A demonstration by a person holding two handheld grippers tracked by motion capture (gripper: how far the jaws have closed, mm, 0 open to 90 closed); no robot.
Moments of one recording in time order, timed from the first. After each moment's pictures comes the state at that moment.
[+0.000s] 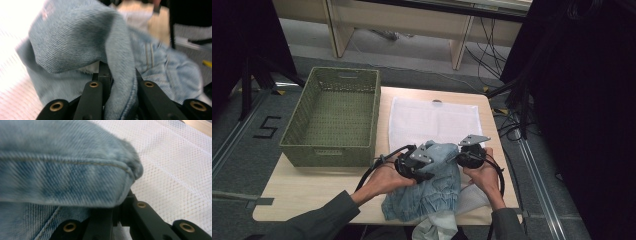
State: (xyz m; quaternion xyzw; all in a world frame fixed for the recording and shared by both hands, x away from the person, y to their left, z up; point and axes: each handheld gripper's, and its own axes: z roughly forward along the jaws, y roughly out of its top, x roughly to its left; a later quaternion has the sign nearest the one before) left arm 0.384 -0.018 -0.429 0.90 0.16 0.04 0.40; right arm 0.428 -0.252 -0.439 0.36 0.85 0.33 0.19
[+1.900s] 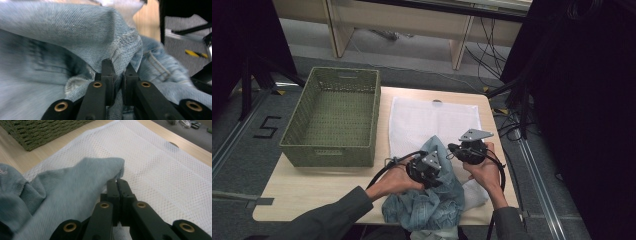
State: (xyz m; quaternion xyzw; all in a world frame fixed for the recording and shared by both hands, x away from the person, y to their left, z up) left arm 0.391 -0.056 -0.453 0.91 0.13 -0.01 0.40; right arm 0.425 -0.245 -0.413 0.33 0.84 0.37 0.21
